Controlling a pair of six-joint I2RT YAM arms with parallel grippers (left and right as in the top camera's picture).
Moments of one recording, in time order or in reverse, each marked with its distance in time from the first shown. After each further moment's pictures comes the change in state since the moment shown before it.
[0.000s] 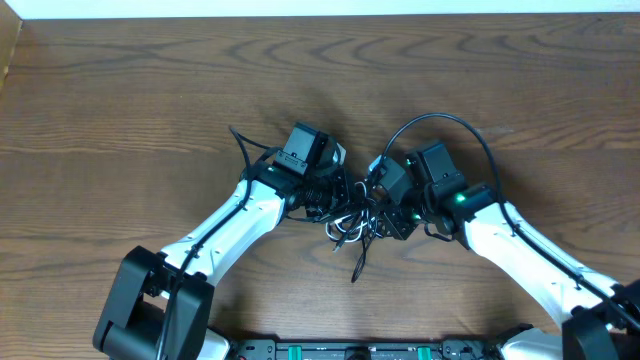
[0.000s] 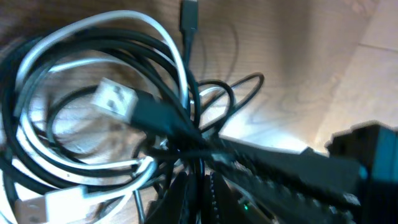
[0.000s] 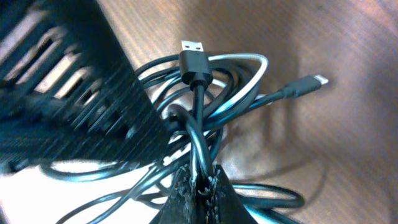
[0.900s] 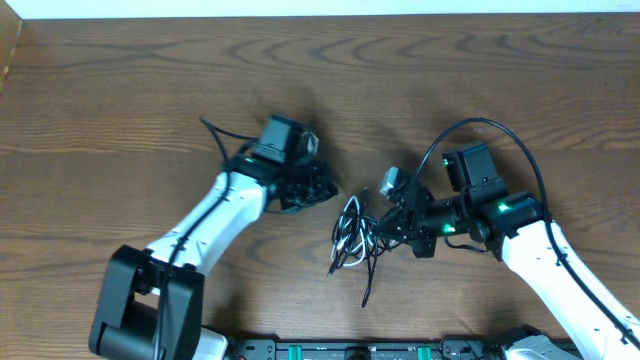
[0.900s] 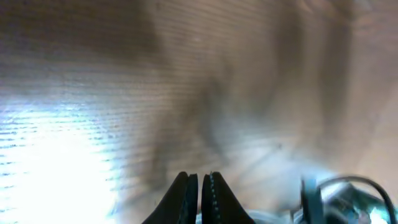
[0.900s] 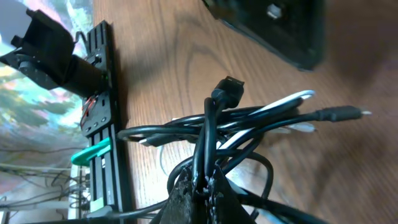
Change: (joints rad) left arm 0.124 0.002 0.006 -0.060 -0.124 0.170; right arm -0.118 -0.190 -0.005 -0.197 -0.479 -0.235
